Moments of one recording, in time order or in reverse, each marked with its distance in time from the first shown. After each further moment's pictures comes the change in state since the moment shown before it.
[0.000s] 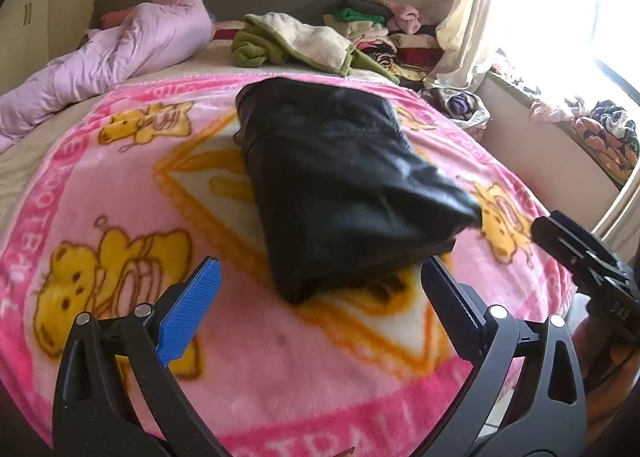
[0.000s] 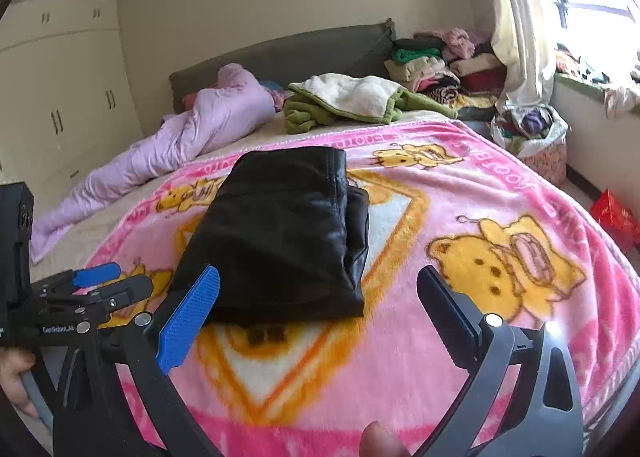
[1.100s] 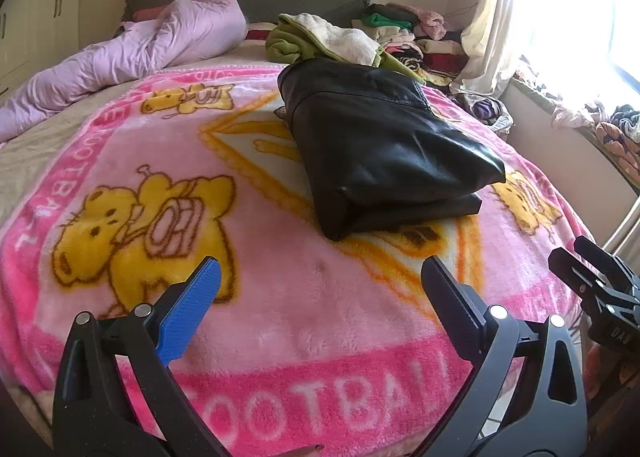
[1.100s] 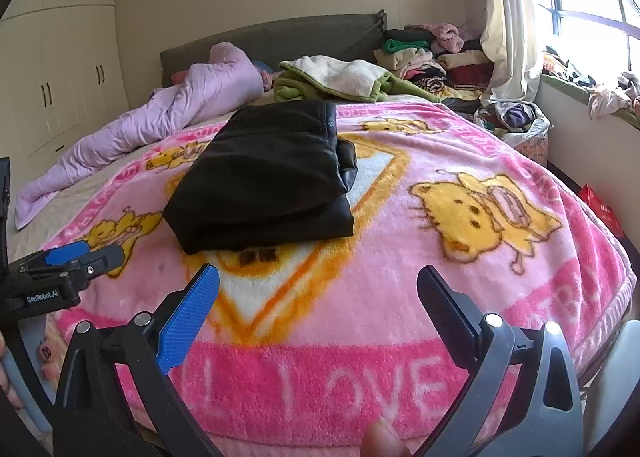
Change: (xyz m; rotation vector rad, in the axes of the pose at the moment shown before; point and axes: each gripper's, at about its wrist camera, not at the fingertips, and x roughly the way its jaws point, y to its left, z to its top) left arm -0.021 0.013 -0.056 -0.039 -0.038 0.085; right arm -0.021 0.013 -0.066 -0.034 0.048 -0.083
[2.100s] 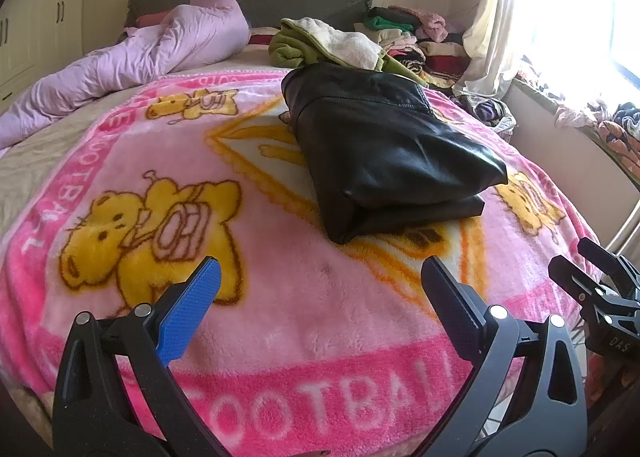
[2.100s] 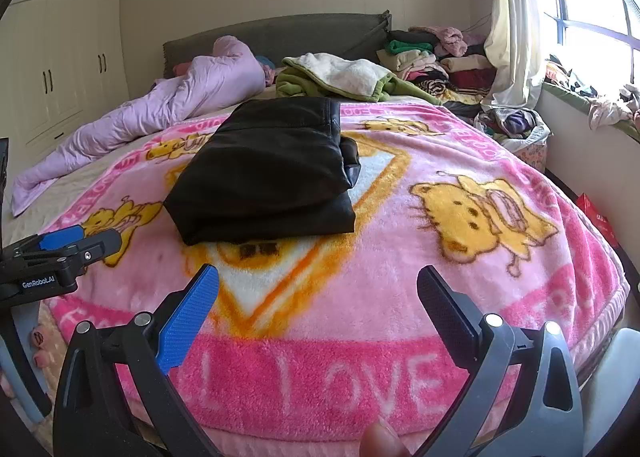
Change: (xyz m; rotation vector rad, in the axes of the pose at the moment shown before) left arm -0.005 -0.003 0.000 0.010 -0.015 0.021; right arm -0.001 0.007 -0.003 -0.037 0.010 -0.013
